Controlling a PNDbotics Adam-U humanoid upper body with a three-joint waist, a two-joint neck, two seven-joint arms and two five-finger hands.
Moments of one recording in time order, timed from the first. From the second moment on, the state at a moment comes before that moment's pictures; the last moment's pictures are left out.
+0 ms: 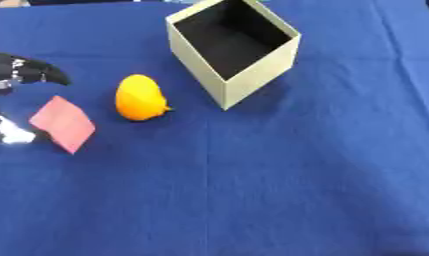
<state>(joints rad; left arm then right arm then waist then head) -0.60 0.90 -0.18 -1.40 -0.59 -0.60 -0.51 -0.66 -0.32 -0.10 -1.78 0.33 0.02 0.06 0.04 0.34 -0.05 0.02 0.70</state>
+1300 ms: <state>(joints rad) -0.61 0.89 -0.20 -1.37 -0.55 -0.57 -0.53 -0.66 -0.32 -0.10 -1.78 0.32 0.02 0.06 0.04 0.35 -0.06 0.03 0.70</state>
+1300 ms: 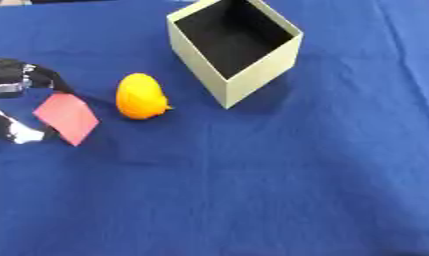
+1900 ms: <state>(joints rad) -0.62 0.89 -0.20 -1.37 -0.45 -0.57 -0.54 -0.65 -0.32 -0.10 -1.78 0.31 0.03 0.05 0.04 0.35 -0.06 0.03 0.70</state>
